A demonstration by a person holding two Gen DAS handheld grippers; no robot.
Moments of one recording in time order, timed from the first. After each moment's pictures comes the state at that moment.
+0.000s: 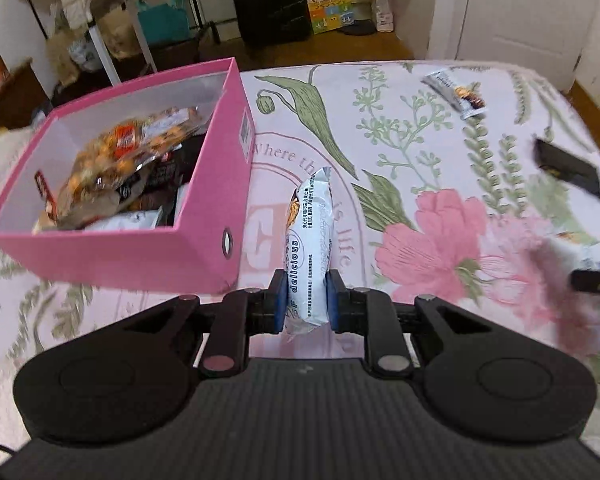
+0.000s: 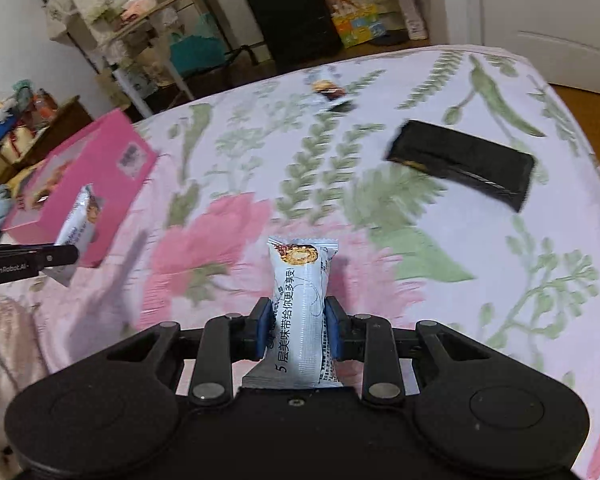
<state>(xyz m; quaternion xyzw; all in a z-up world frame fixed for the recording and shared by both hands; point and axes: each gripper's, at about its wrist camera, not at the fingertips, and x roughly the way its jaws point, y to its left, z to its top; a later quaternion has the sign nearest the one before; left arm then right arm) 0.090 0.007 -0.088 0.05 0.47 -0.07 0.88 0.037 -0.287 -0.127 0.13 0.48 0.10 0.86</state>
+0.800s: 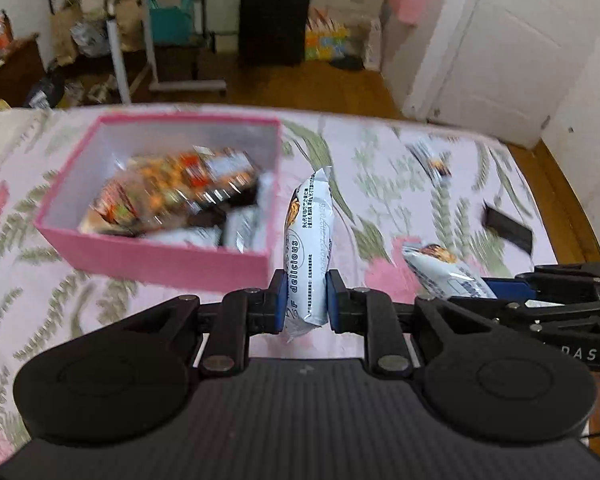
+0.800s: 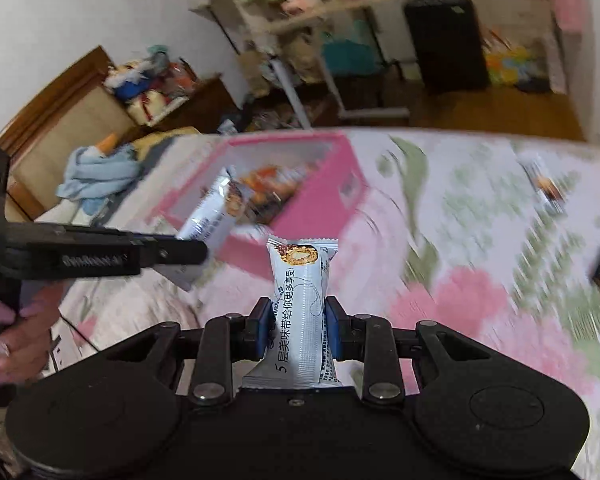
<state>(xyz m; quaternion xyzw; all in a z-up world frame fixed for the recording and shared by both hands) 0.063 0.095 0.014 -0.04 0.44 -0.10 0.89 0.051 -0.141 -0.010 0.09 0.43 0.29 0.85</state>
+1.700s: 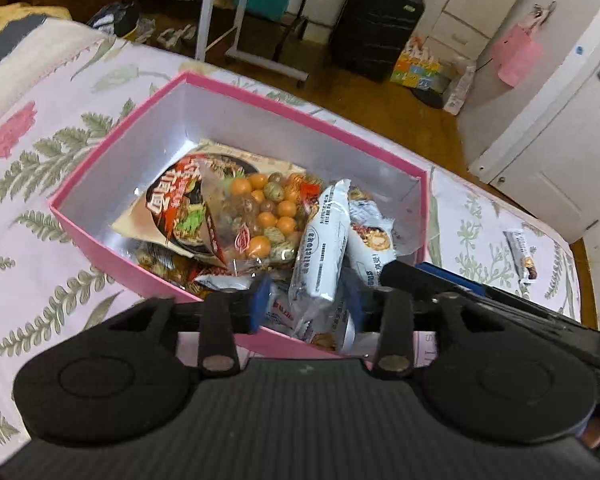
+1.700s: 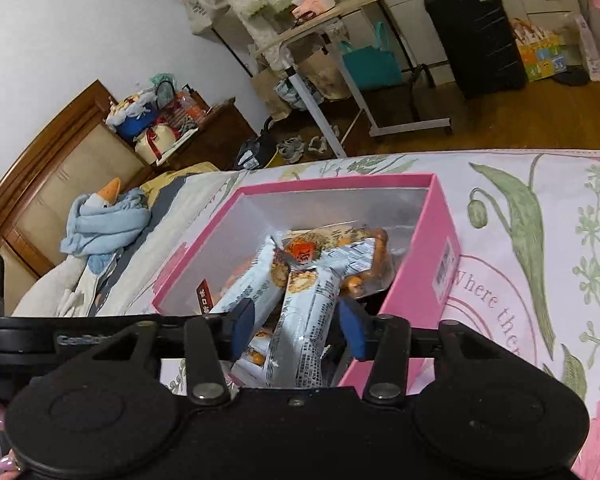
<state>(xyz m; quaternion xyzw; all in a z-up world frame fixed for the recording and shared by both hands) 0.163 0.197 -0.056 -0.17 0.45 -0.01 0.87 0.179 -0.033 -0.074 0.16 0.41 0.30 0.84</state>
